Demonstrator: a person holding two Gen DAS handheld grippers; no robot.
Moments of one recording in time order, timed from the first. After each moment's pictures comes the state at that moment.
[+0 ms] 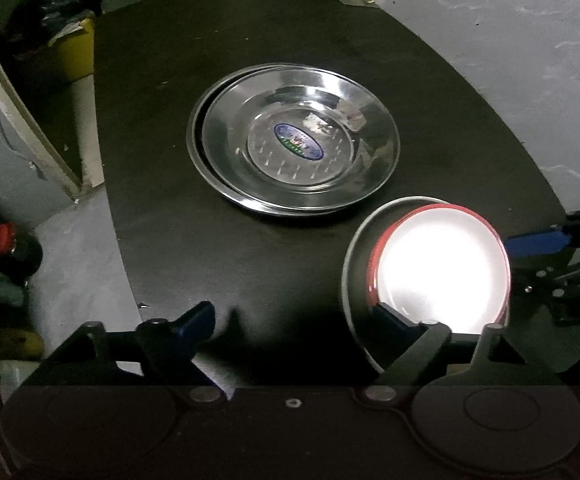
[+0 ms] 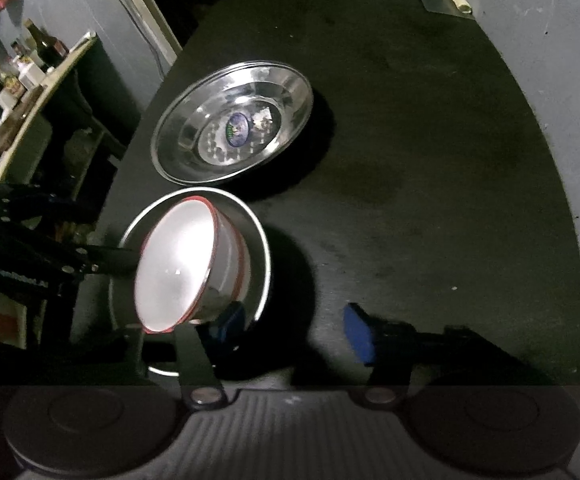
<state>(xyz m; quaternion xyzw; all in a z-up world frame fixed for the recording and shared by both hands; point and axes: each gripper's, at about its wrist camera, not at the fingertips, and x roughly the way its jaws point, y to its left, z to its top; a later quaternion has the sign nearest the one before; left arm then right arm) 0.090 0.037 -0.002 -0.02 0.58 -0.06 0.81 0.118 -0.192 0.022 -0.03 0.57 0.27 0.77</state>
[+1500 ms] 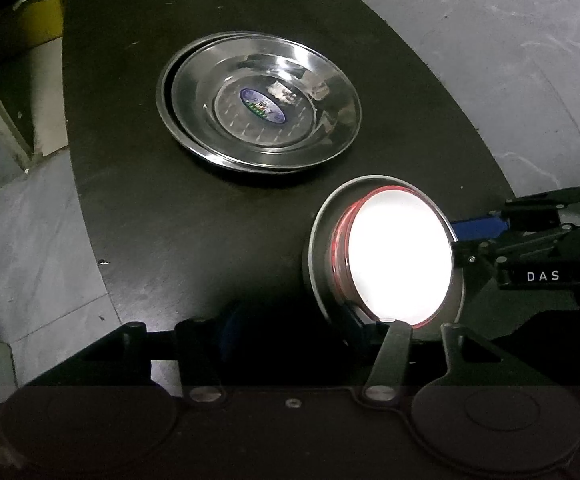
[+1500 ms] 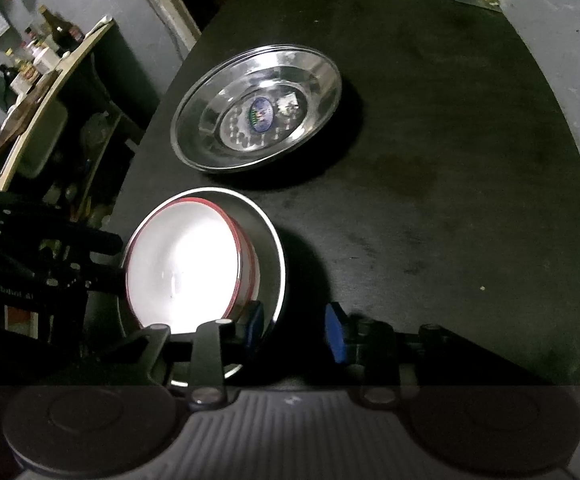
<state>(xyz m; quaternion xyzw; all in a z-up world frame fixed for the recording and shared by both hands) 0.077 0.053 0.001 -0.08 0.60 -0.12 0.78 0.119 -0.182 0.017 -0.03 0.59 0.29 0.75</state>
